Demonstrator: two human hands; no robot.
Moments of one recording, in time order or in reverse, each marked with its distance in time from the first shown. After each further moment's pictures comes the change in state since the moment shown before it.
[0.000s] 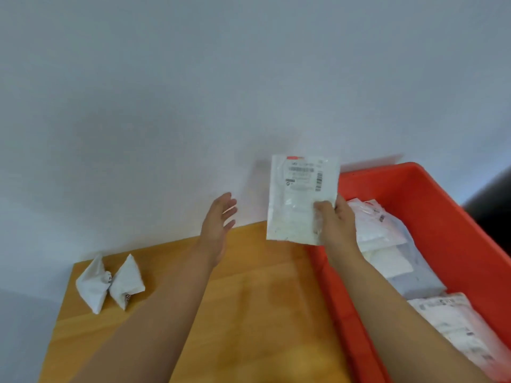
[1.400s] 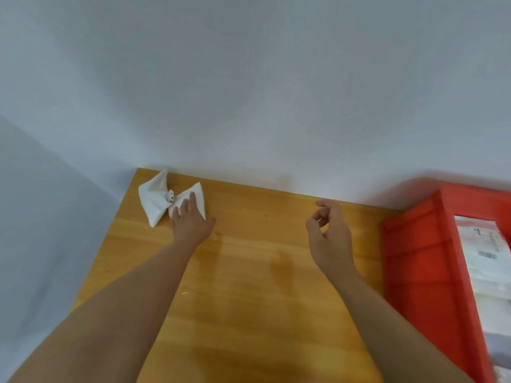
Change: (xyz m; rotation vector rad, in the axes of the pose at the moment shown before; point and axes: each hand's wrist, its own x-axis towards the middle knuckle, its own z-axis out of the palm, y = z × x) left_hand 0.045 -0.128 -0.284 1.226 0.432 -0.310; right_hand -0.044 0.125 0.158 -0.562 -0.439 -0.172
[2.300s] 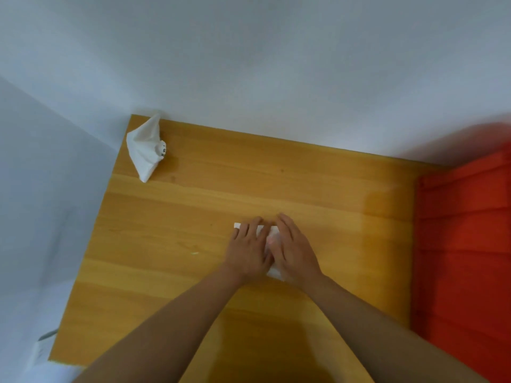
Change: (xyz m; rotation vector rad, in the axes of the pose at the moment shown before) left_hand -0.115 -0.012 0.118 0.264 -0.153 0.654; right_hand -0.071 0.126 0.101 -0.444 -0.560 -0.033
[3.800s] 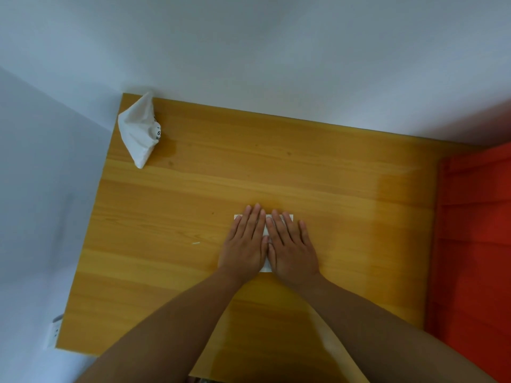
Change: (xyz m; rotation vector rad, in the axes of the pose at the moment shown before) left_hand -0.016 -0.016 0.046 0.052 0.116 -0.047; right_hand -0.005 0.038 0.067 -0.535 0.130 -0.209
